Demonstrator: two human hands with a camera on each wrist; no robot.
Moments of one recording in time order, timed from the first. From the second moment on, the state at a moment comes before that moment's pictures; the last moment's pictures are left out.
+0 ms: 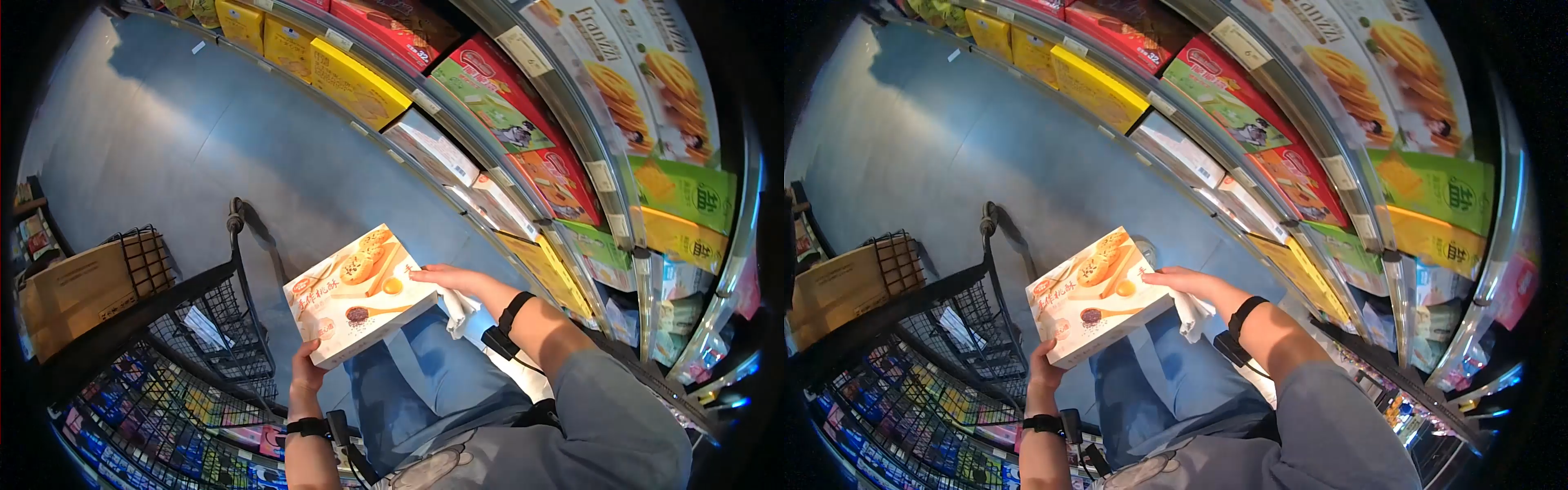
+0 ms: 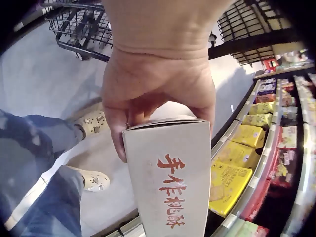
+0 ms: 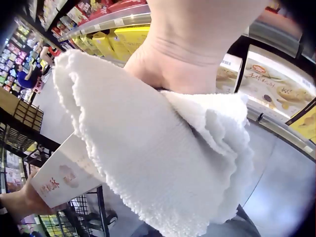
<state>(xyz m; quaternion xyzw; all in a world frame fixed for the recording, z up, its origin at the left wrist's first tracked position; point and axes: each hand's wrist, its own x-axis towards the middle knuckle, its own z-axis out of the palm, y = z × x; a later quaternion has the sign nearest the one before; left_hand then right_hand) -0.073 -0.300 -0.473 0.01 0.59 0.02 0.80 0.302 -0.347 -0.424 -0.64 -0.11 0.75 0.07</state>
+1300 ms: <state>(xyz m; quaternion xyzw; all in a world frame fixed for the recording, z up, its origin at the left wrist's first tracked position) -0.099 -0.238 -0.366 0.17 0.52 0.13 0.83 0.247 -0.360 -0.366 -0.59 0.00 0.73 0.34</state>
